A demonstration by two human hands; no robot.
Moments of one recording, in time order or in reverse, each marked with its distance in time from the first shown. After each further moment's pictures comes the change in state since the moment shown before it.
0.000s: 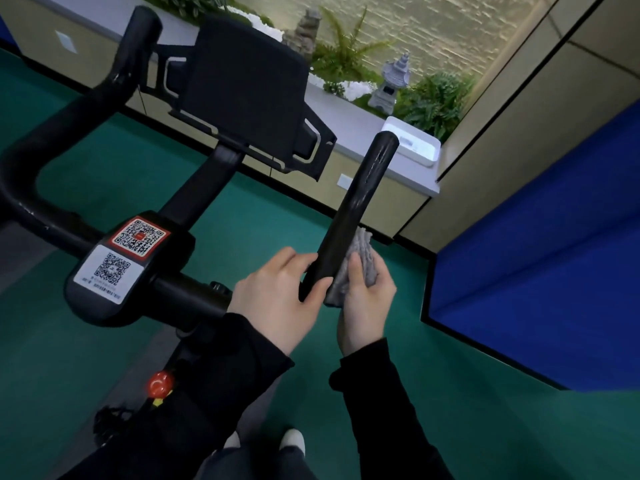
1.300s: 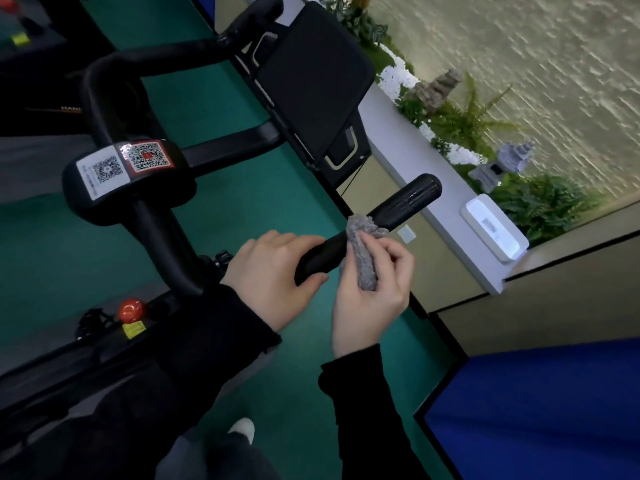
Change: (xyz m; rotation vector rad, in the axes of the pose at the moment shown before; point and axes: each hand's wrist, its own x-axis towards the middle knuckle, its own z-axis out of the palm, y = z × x) left_hand 0.027 0.045 0.040 0.014 0.205 -0.316; right_hand 0.067 -0.033 -0.012 -0.400 -0.327 -0.779
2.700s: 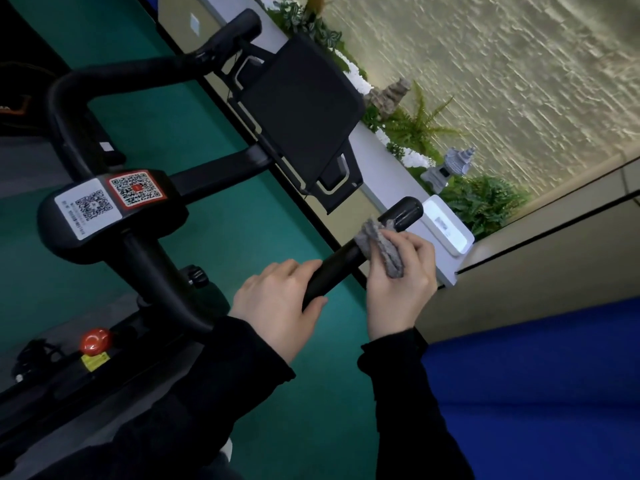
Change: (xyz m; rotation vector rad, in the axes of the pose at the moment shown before) left_hand -0.002 -0.005 0.000 -0.021 -0.060 -0.010; right_hand 0.047 0.001 -0.008 -0.300 -0.071 -0.147
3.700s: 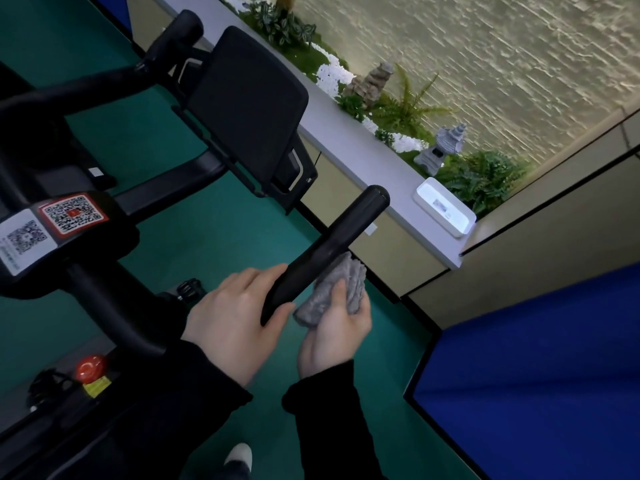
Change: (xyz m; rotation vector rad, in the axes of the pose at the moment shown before) left_hand -0.002 -0.001 0.001 0.108 0.064 0.098; right_hand -0.052 -0.013 0.028 0.925 0.331 1.185
